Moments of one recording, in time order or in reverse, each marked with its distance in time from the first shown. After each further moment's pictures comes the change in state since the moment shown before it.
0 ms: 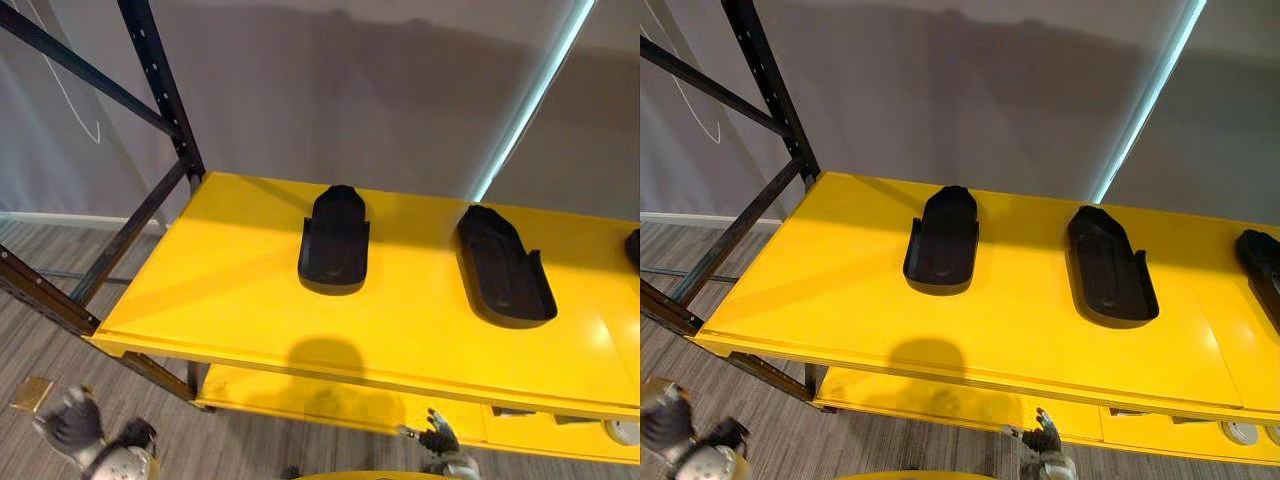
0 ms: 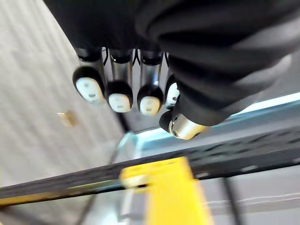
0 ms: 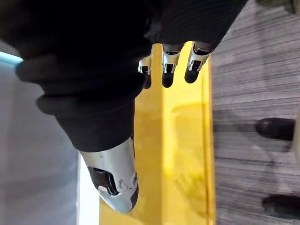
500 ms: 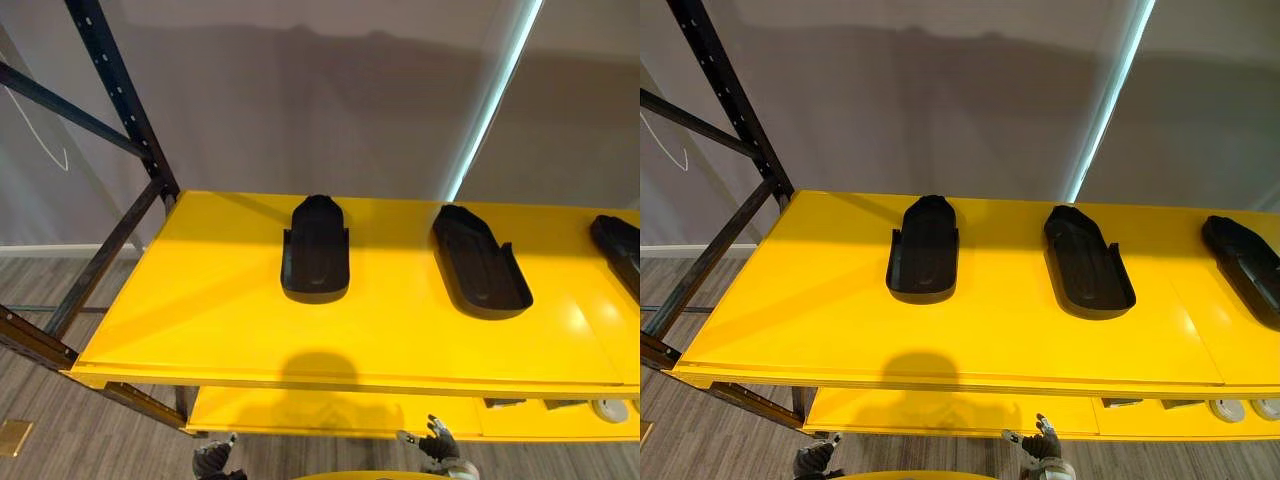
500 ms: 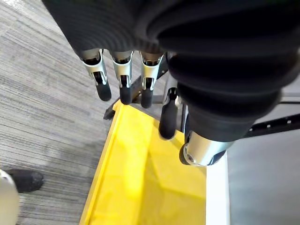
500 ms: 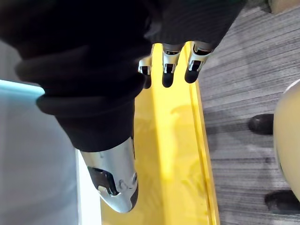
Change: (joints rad) left arm -0.086 0.011 -0.296 0.519 0.112 -0.012 -0.168; right arm 0.021 -0.022 -0.026 0.040 0.000 0.004 -0.017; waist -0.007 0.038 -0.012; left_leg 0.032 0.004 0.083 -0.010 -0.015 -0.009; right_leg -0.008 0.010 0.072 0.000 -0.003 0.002
